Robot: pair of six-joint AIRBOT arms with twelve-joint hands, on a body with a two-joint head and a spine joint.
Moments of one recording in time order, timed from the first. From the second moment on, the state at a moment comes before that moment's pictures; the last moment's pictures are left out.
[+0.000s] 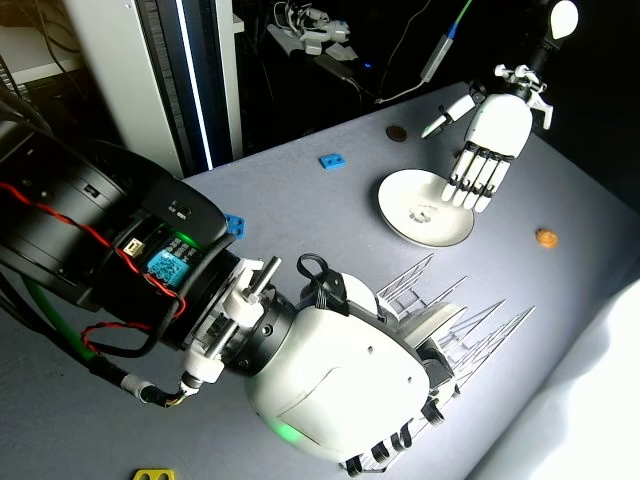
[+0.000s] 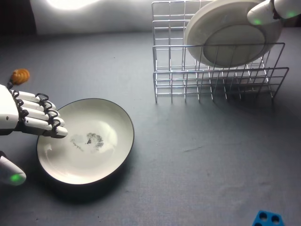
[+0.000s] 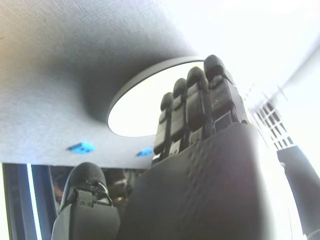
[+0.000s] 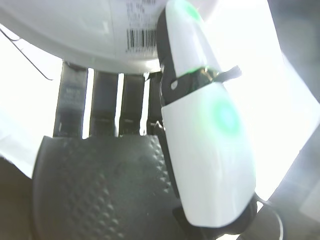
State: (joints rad) left arm 0.66 -0.89 1.49 1.45 -0.85 -0.24; right arm -0.16 -1.03 1.36 0.30 0.03 -0.24
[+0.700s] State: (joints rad) left arm 0.66 -0.89 1.49 1.45 -0.85 -0.24; right arm -0.20 -1.03 1.36 0.30 0.06 -0.25
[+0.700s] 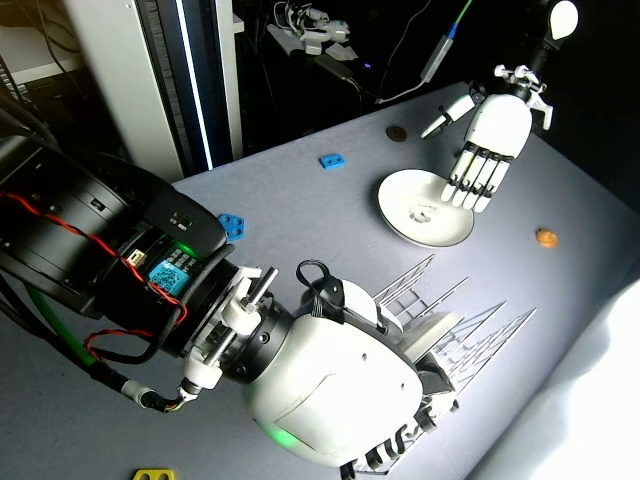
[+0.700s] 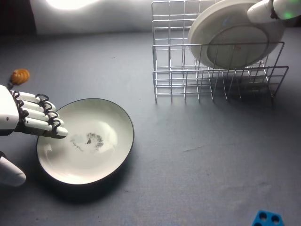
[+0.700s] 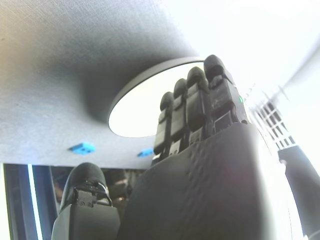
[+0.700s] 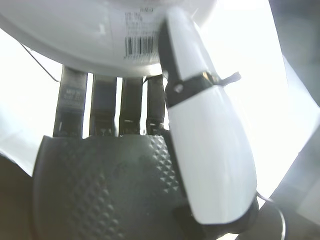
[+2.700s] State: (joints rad) left arm 0.85 -0.90 1.48 1.36 -0.85 -0.35; right arm -0.08 -1.05 1.19 -0.06 0.32 -0.63
